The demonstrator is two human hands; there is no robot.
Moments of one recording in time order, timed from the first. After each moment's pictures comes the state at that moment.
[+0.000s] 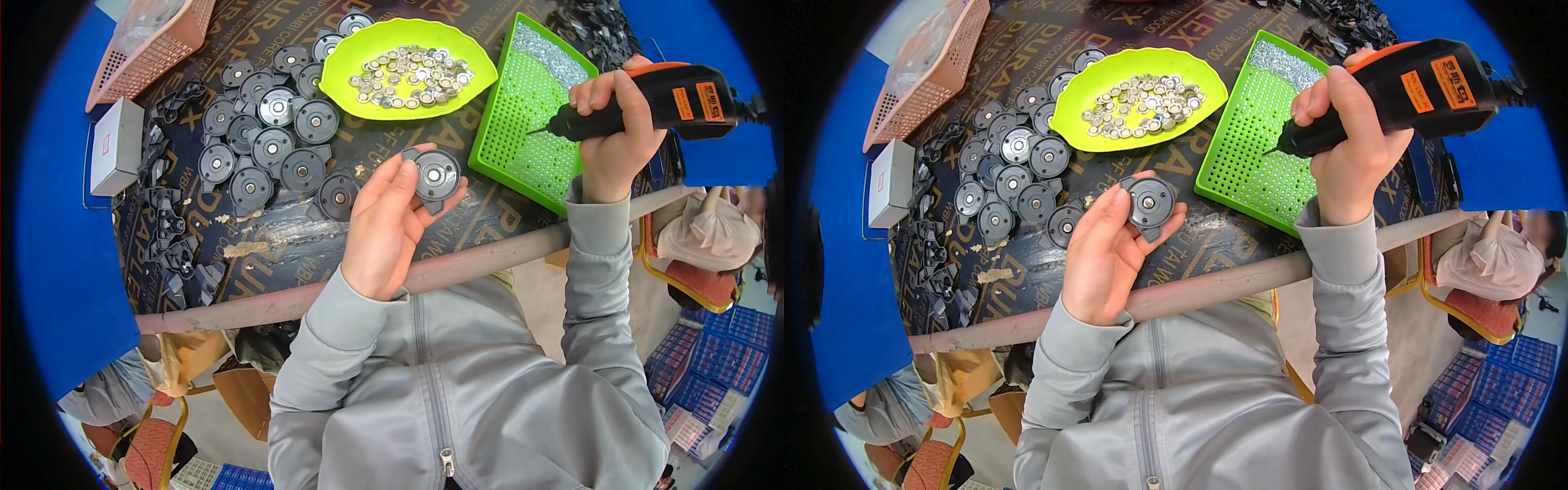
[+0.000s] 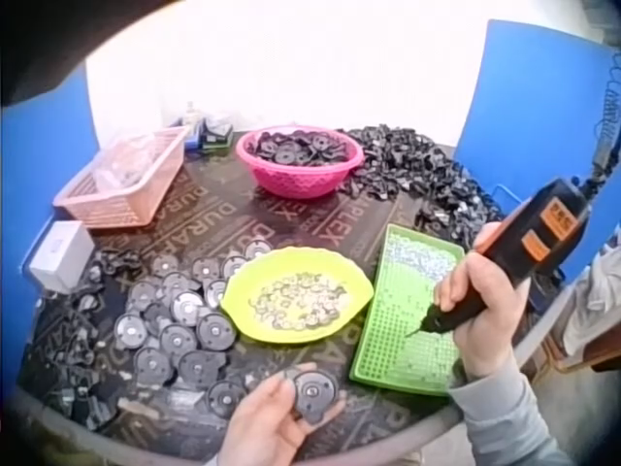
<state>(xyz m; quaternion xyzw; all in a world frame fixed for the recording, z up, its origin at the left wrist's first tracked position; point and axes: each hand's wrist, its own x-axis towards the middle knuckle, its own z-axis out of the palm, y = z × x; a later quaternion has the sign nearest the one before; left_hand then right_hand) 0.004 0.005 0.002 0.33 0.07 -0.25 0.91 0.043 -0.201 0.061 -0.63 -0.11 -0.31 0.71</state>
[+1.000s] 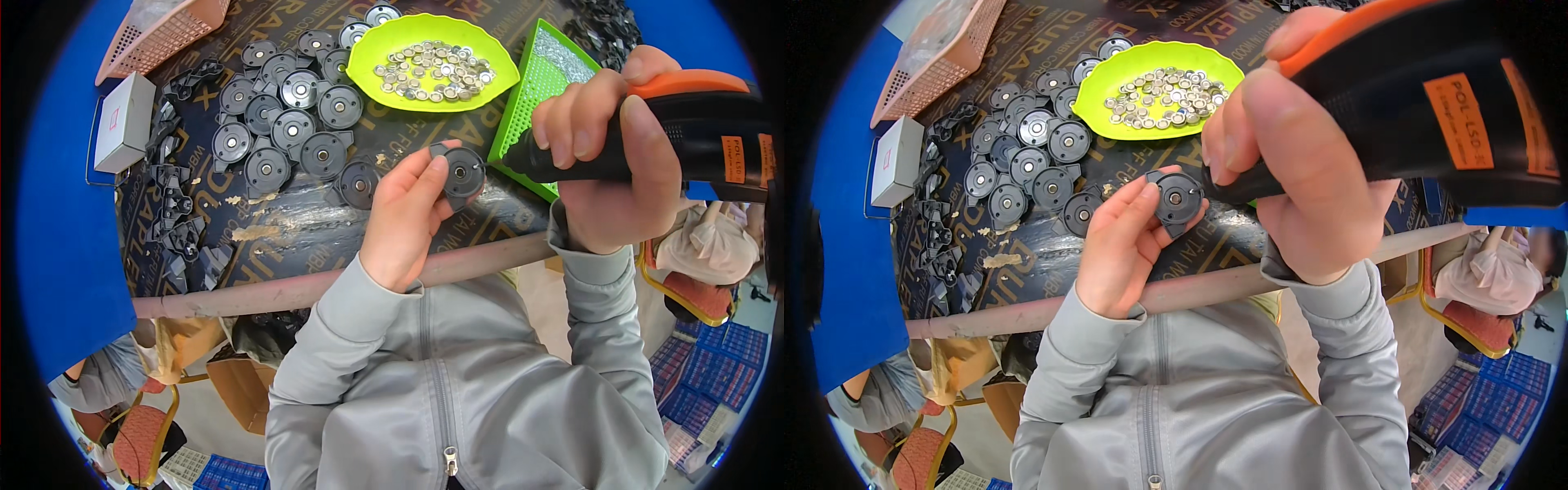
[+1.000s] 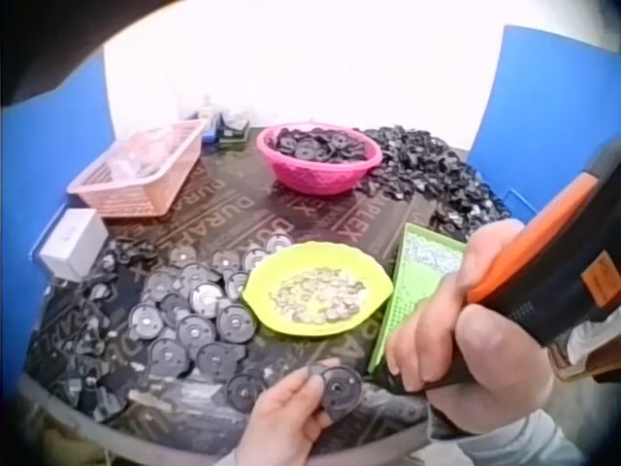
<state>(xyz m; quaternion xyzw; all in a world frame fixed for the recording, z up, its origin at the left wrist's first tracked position) 0.003 0.006 -0.001 0.35 0.07 -0.25 0.90 0.022 -0.130 0.094 -0.62 -0.27 -0.14 0.73</state>
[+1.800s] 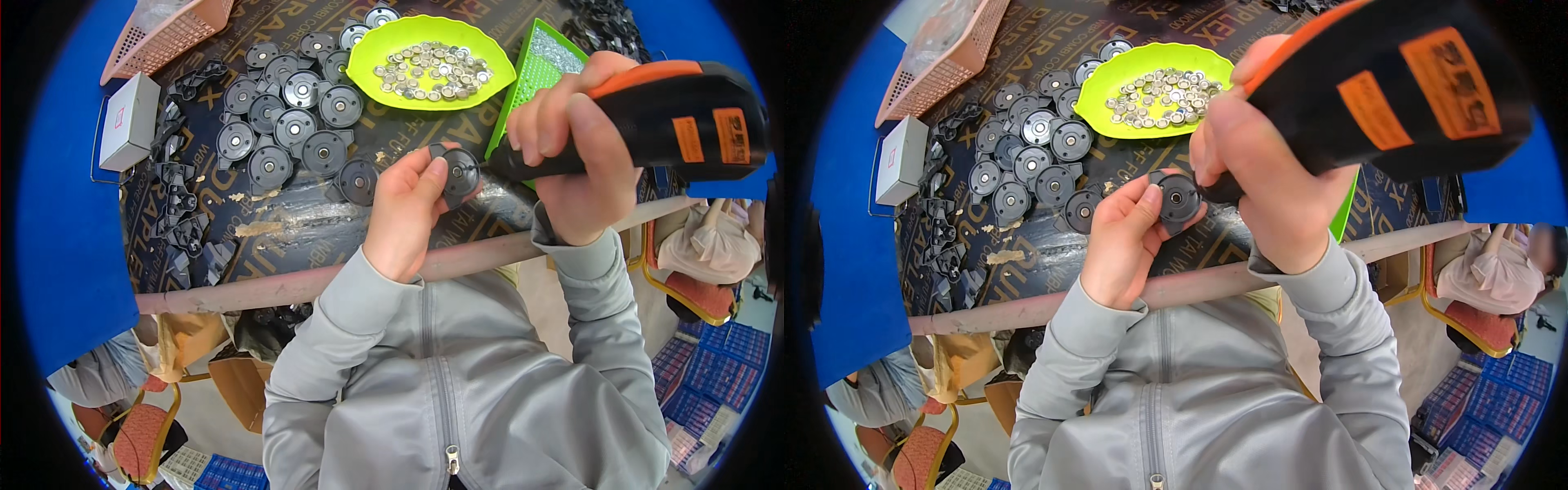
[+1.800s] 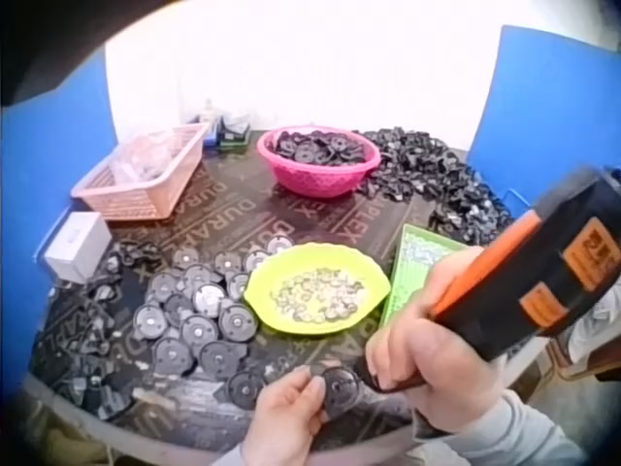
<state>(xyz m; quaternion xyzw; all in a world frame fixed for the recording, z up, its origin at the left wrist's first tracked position) 0.004 0.002 -0.005 0.40 0.05 -0.26 0.88 0.017 -0.124 0.079 -0.62 -0.19 -0.17 0.74</state>
